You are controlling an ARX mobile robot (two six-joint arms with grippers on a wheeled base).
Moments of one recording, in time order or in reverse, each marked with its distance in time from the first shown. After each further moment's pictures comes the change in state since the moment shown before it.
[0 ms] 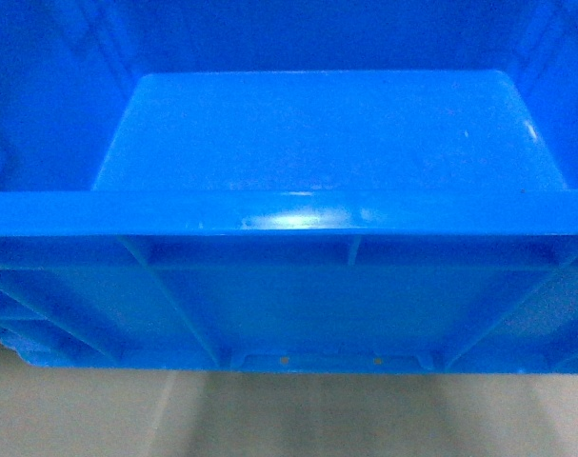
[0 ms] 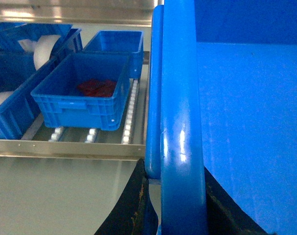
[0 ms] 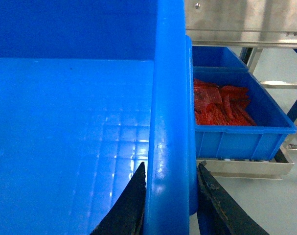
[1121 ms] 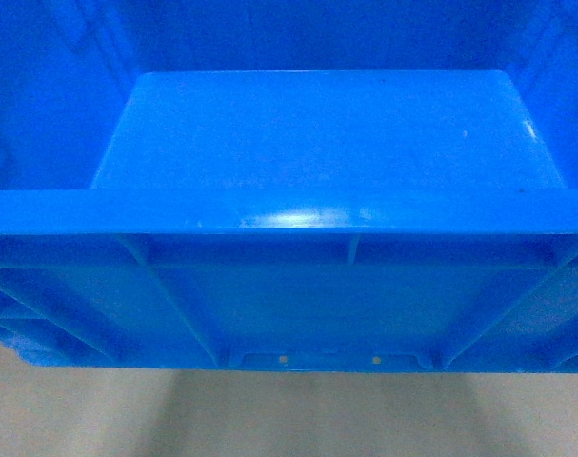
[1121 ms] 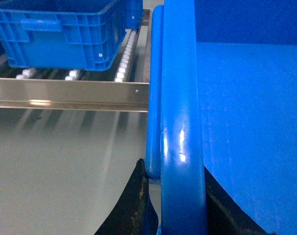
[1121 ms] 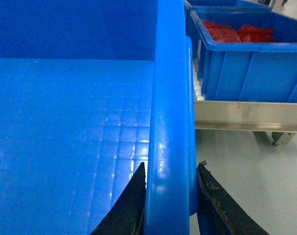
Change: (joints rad) left arm 0.000 0.000 0.000 -0.002 0.000 0.000; right arm 0.000 0.000 0.000 -0.003 -0.002 0.000
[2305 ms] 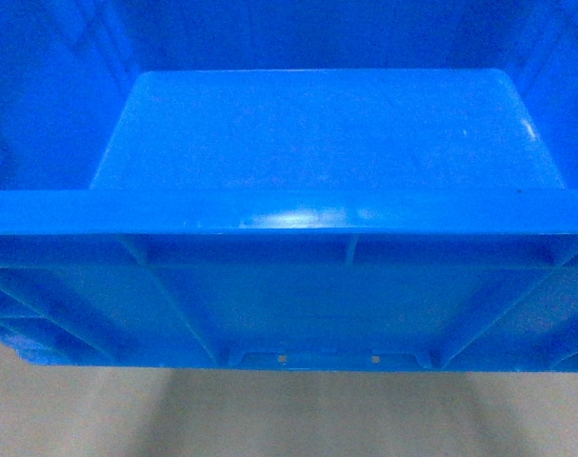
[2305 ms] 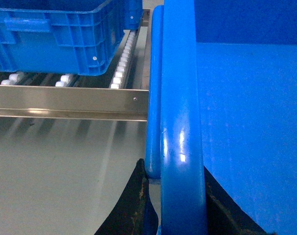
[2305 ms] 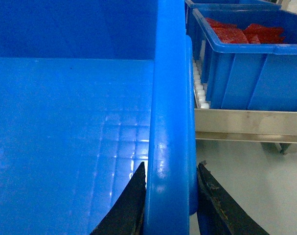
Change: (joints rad) left arm 0.000 0.000 -0.002 0.002 0.000 -0.001; right arm 0.000 0.000 -0.001 0.003 0.000 0.000
